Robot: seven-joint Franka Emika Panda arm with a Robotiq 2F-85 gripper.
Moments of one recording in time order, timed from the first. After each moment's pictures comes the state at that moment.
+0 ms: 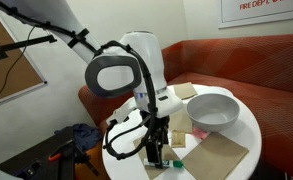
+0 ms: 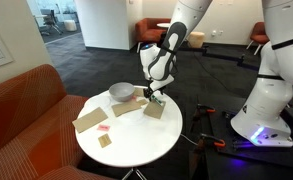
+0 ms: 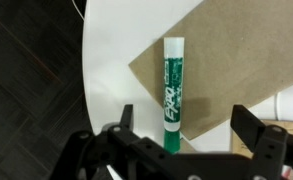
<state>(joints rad) -0.04 0.52 -0.26 -2.27 -0.05 2.66 0.57</state>
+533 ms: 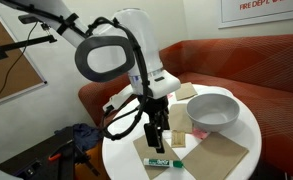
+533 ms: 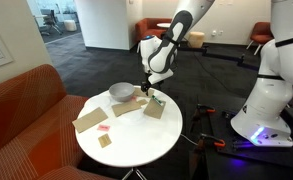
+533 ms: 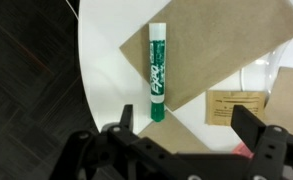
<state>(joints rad) -0.04 0.41 -0.26 -2.30 -0.05 2.66 0.57</state>
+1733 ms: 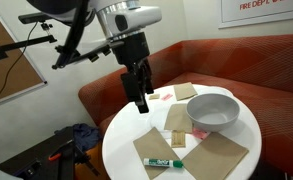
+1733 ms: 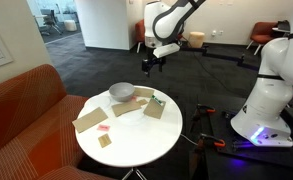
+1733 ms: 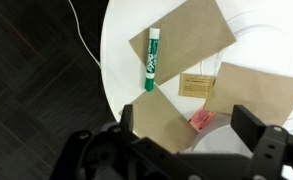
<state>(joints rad) -0.06 0.06 -0.25 -2.35 -0.07 2.41 0.44</state>
